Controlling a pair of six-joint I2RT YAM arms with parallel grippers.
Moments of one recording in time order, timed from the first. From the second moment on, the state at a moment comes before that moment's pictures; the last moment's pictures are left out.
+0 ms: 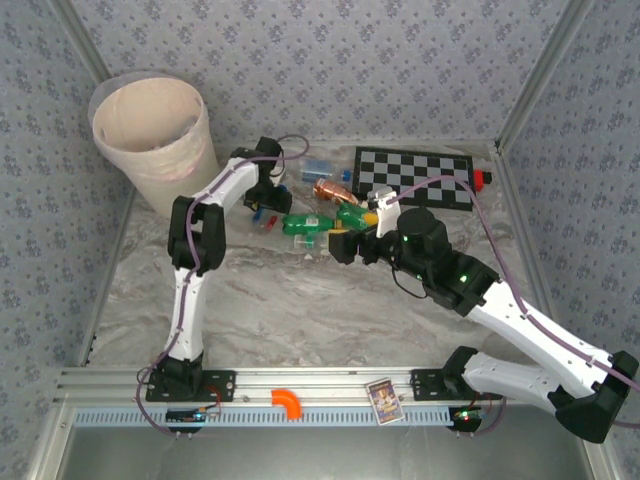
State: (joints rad) left arm -0.35 2.35 2.04 -1.03 -0.01 -0.08; right arm 0.82 0.97 0.99 -0.34 0.04 0.35
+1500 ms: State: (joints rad) left arm -0.30 1.83 1.88 -0.99 0.00 -0.19; right arm 0.83 0.96 0.99 -0.30 0.01 0.36
